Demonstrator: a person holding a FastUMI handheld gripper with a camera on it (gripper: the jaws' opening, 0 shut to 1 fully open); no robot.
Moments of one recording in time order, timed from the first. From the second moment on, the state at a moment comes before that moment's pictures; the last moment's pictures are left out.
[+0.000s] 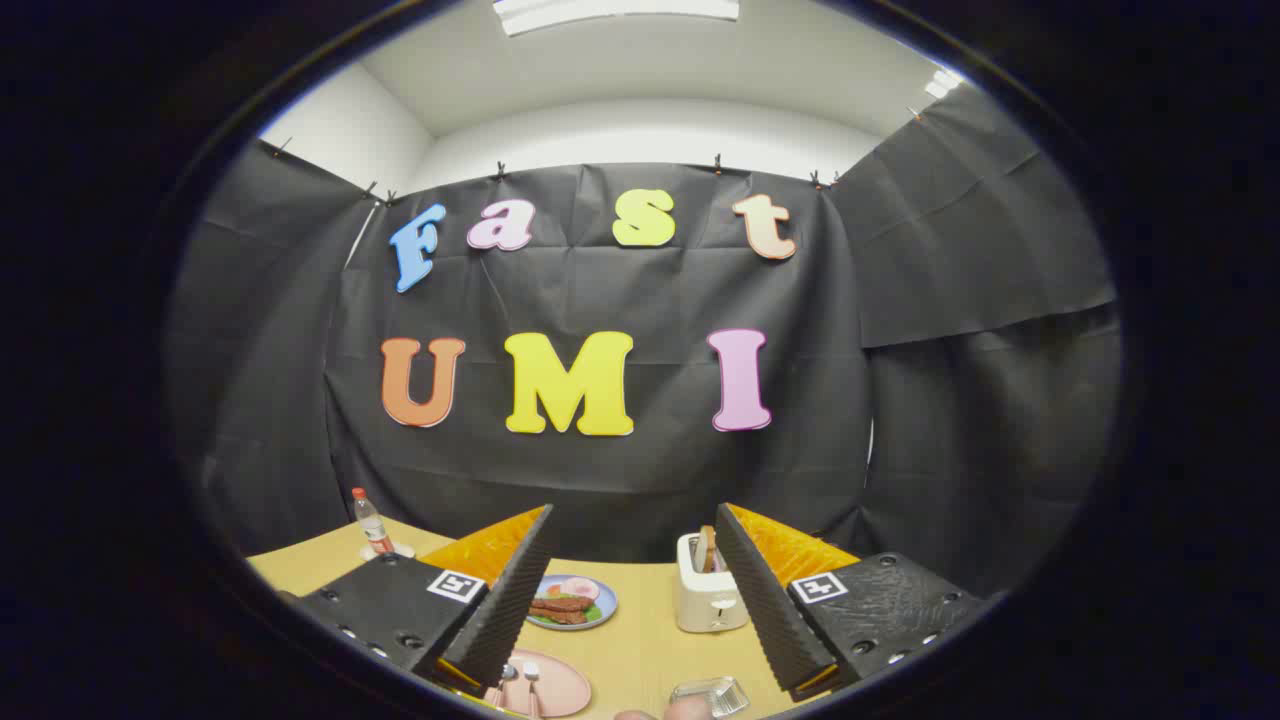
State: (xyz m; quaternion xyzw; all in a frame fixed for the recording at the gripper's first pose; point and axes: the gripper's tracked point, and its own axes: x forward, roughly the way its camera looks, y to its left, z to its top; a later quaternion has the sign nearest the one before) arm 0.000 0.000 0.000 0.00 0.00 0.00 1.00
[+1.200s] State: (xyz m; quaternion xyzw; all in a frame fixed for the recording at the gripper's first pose) arm -0.009 0.063 -0.088 -0.04 0.13 0.08 0.99
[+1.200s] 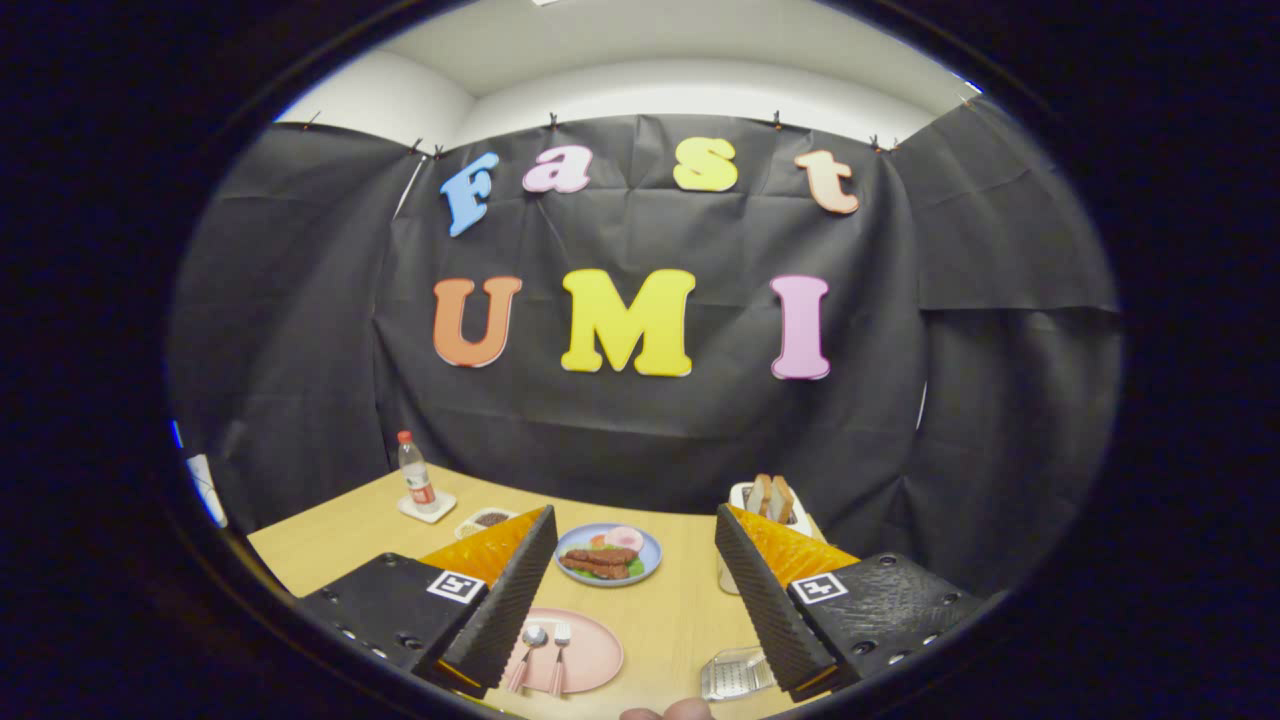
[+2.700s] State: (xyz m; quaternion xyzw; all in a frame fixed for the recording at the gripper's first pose) arm -0.049 0.113 -0.391 -0.14 0.50 0.10 0.85
